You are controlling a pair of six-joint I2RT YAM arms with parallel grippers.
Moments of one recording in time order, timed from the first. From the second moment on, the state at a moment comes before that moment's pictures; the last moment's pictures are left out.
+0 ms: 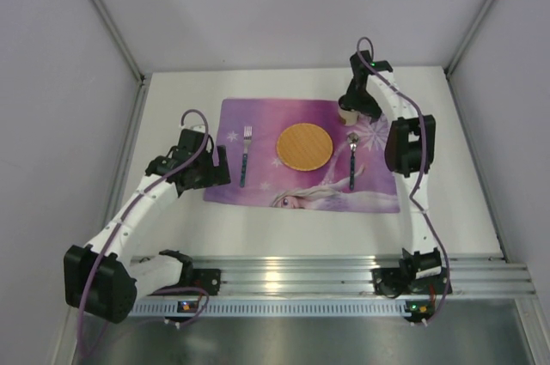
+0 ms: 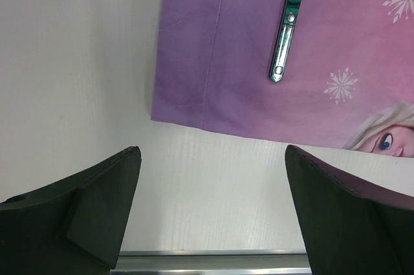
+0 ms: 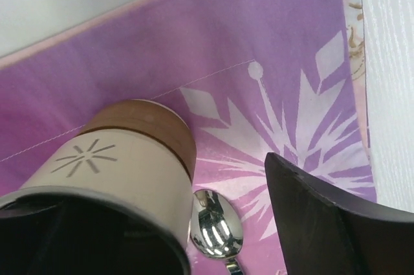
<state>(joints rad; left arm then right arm) -0.32 1.13 0.88 -0.73 -0.13 -0.43 0.20 2.49 2.34 -1.11 0.26 0.62</state>
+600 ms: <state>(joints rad) -0.32 1.03 0.88 -0.72 -0.12 -0.43 0.24 1.68 2.04 -0.87 0.13 0.42</state>
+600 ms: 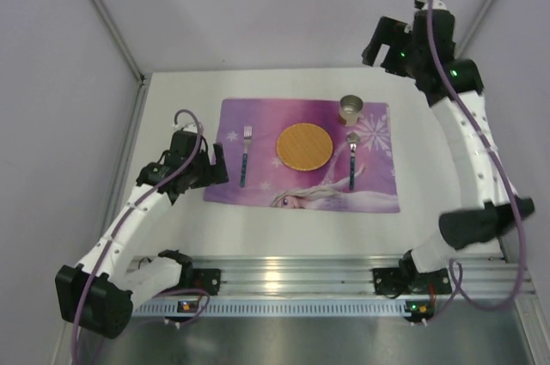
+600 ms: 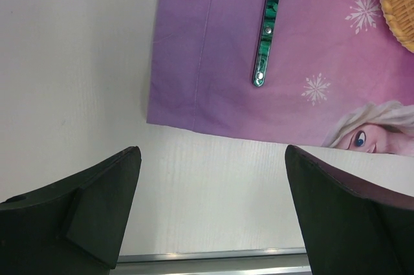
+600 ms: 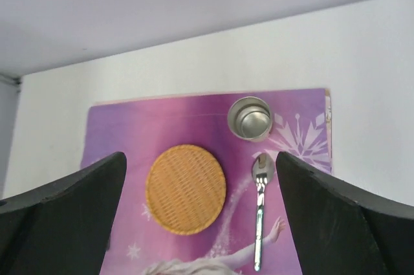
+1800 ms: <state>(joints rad) -0.31 0.80 0.26 0.09 -0.42 -0.24 0.32 0.49 0.81 -0.86 -0.10 0.55</state>
